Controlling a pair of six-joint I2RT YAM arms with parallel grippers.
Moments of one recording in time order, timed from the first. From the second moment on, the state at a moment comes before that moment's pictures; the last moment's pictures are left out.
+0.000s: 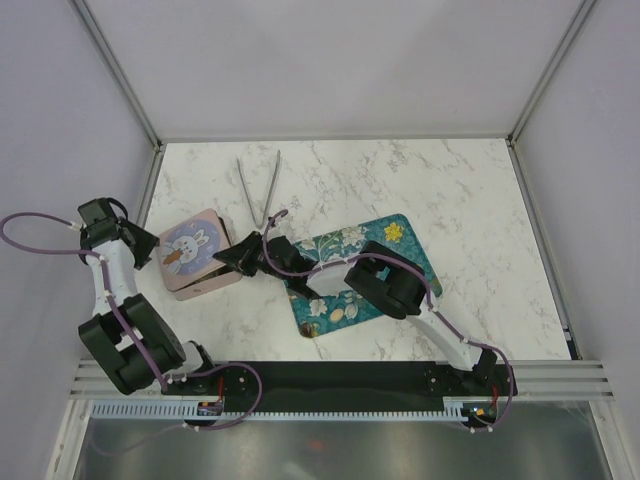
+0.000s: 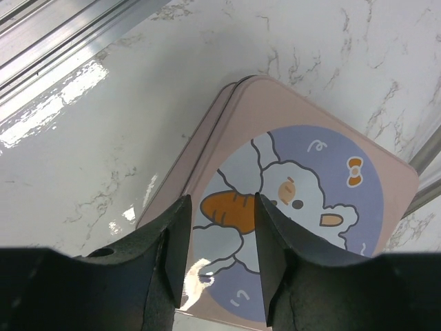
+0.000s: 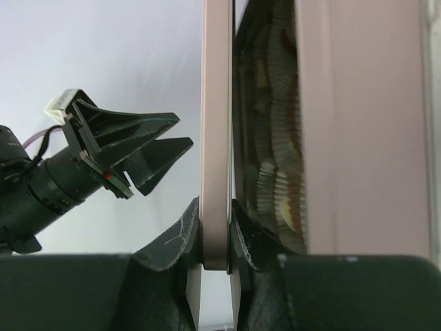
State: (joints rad) left arm 0.57 1.30 0.97 -0.60 0.05 -0.52; right arm 1.05 2.42 1.49 0.86 -0.03 1.49
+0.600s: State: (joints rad) left arm 0.58 1.40 0.91 -0.54 0.07 -0.49; right arm 1.09 2.44 1.49 0.85 0.03 1.43
